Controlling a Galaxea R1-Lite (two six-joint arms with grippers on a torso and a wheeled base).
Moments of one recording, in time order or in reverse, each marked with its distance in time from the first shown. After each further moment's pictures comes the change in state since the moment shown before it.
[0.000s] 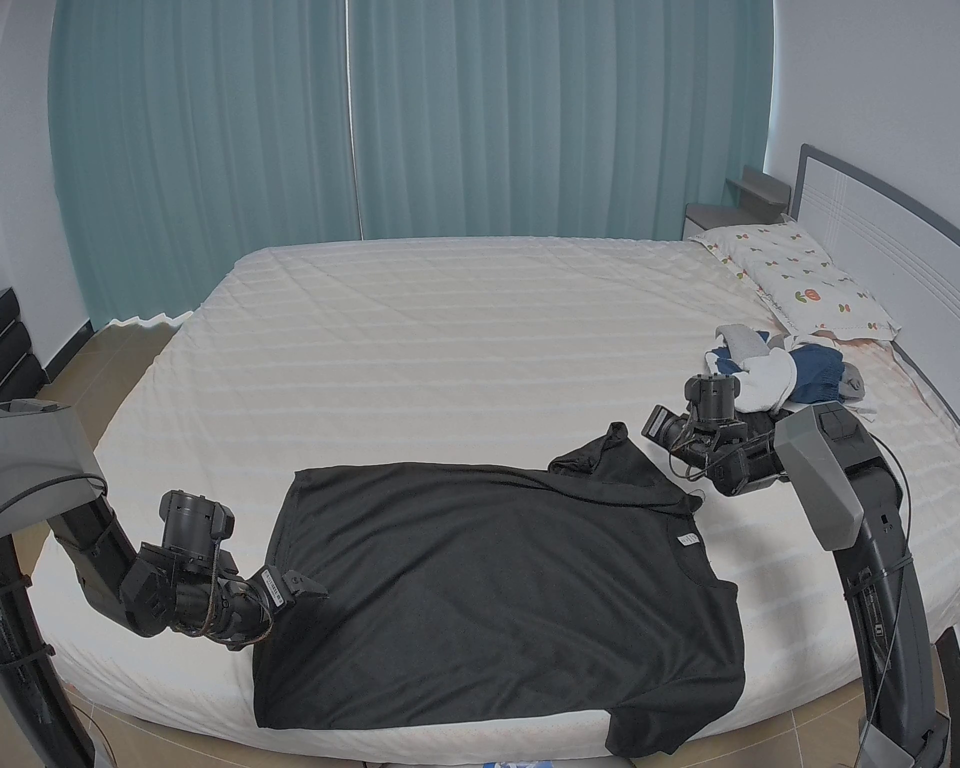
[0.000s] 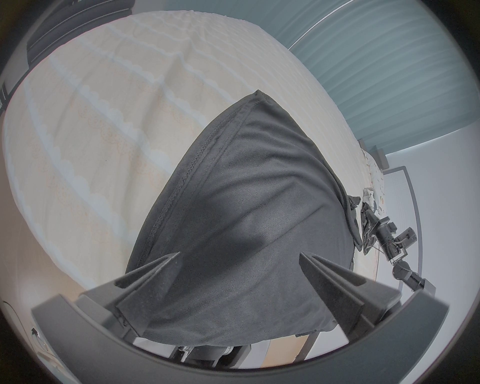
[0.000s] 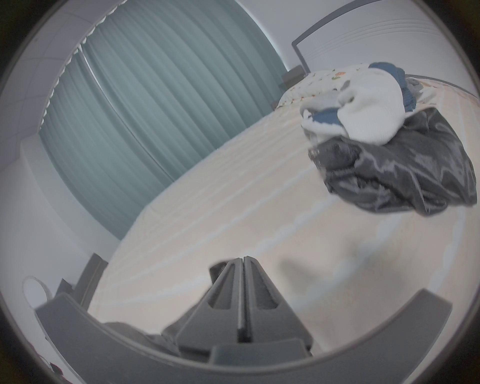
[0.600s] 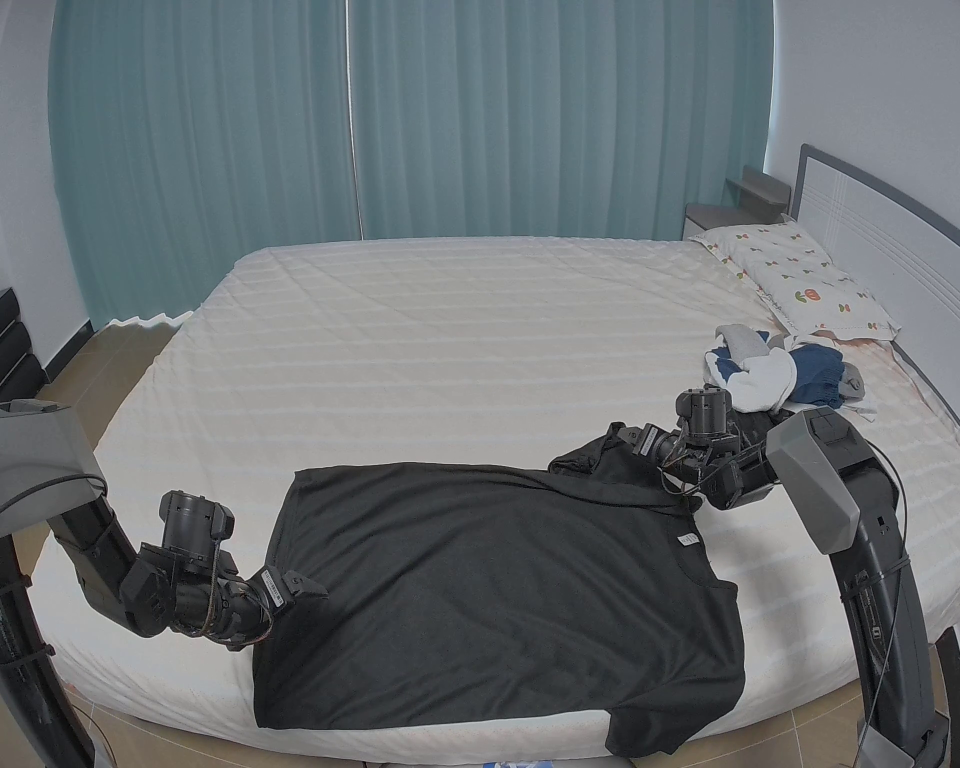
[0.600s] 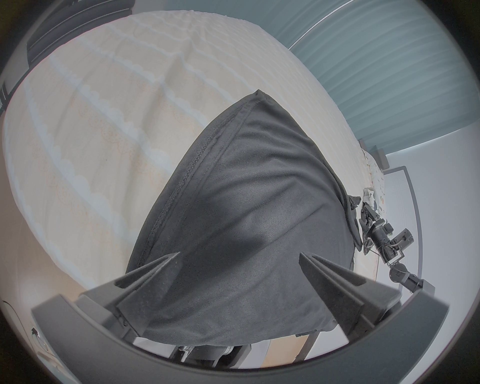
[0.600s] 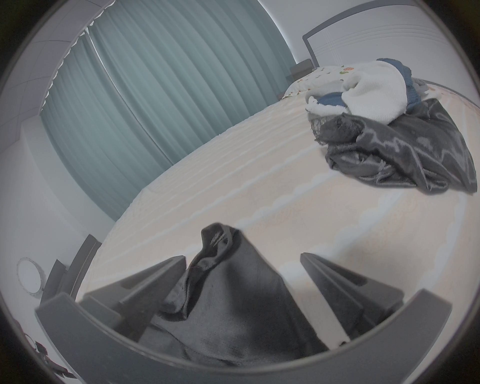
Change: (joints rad) left arm 0.000 0.000 0.001 0.000 0.000 0.000; right arm 0.015 0.002 0.068 -0.019 0.003 -0.057
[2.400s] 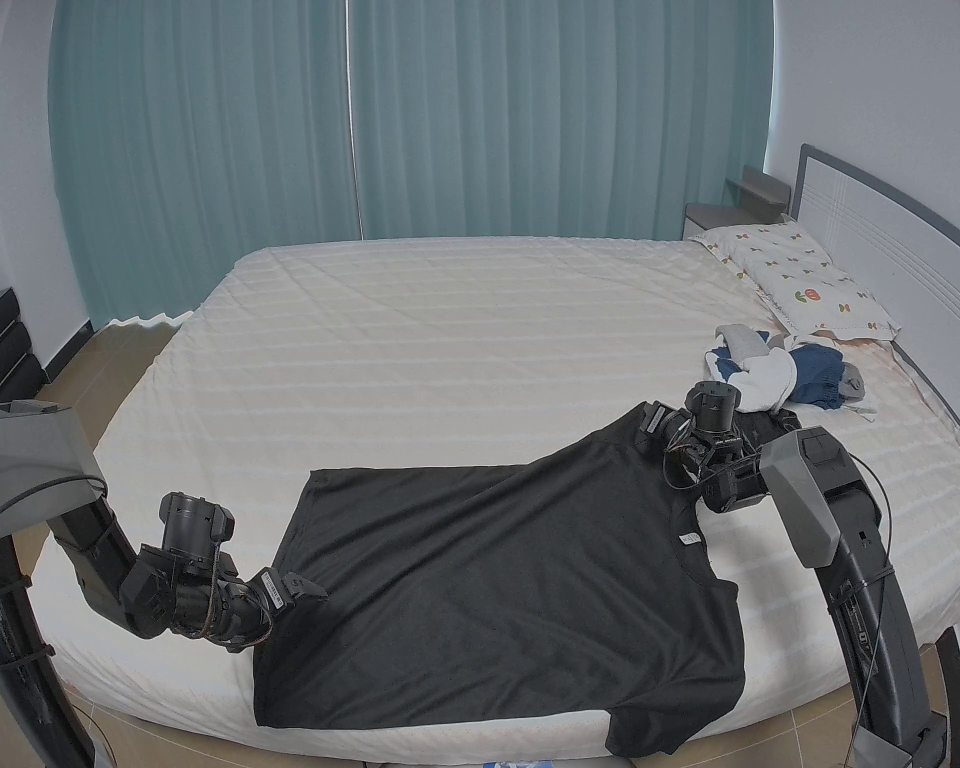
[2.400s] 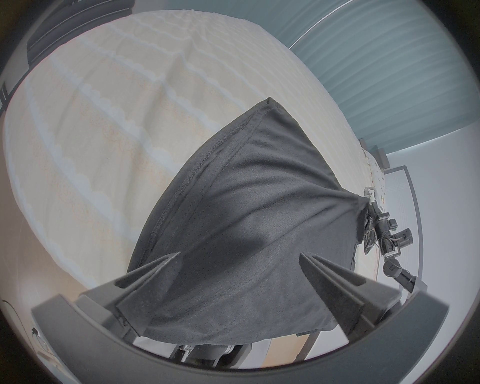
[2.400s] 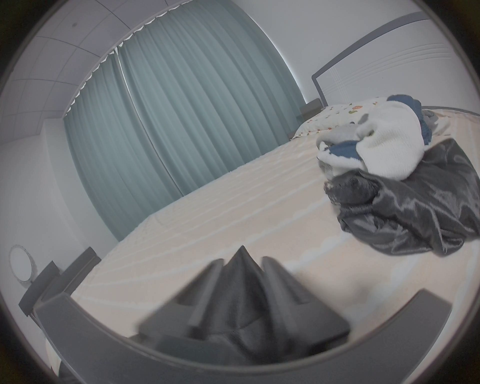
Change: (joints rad) left arm -0.002 -0.001 0.006 -0.001 0.002 0.000; right arm -0.025 0.125 -0.189 -0.202 -0.035 -0.072
